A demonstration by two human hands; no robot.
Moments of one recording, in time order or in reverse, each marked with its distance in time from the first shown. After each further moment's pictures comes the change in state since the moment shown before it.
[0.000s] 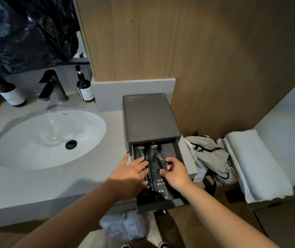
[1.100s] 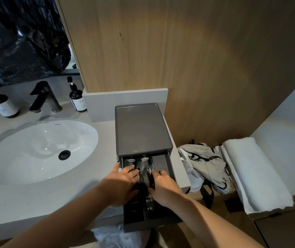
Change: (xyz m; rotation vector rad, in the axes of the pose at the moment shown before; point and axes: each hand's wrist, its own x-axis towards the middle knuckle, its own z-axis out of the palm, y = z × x) left_hand 0.023 -0.014 -0.017 -0.085 -0.220 -0.034; right_hand 0.001 -0.015 -0.012 -0.609 -0.204 -0.214
